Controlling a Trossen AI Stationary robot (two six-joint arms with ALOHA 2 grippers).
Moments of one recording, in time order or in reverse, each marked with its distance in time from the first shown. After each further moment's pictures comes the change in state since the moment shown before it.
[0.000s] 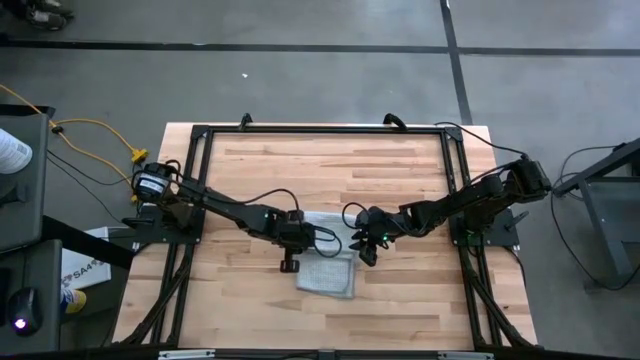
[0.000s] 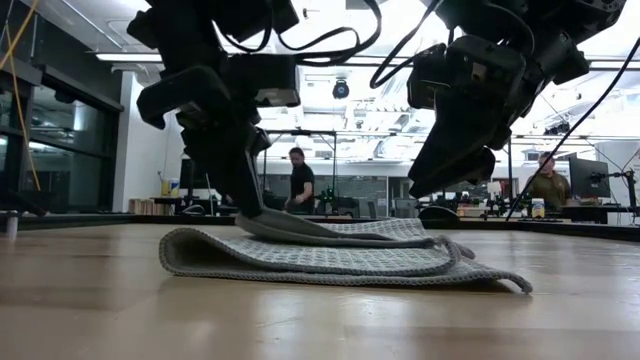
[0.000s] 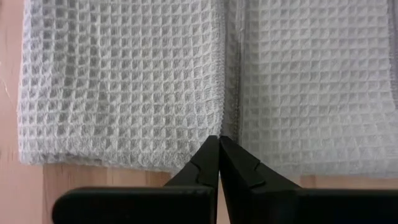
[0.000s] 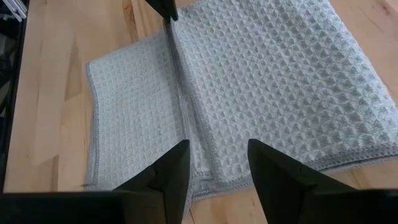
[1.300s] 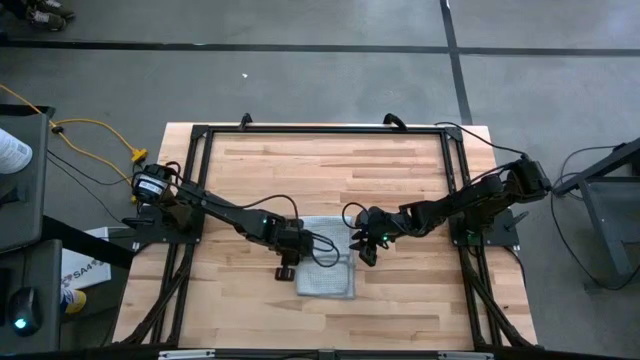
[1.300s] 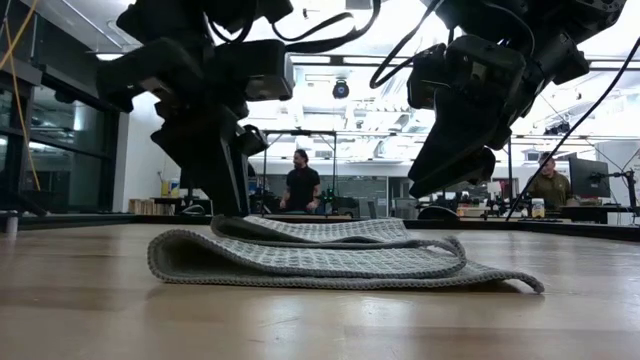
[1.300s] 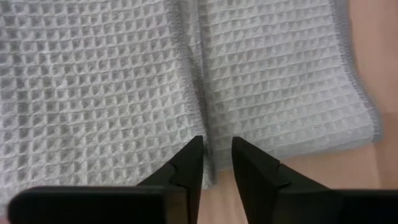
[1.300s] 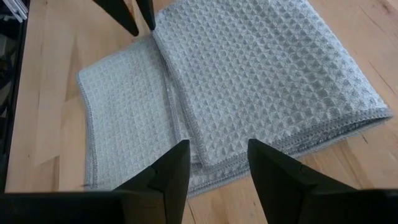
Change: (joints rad) left arm -0.039 0.000 0.000 -0.002 0.089 0.012; right arm 0.000 0.000 0.000 0.000 -0.001 0.004
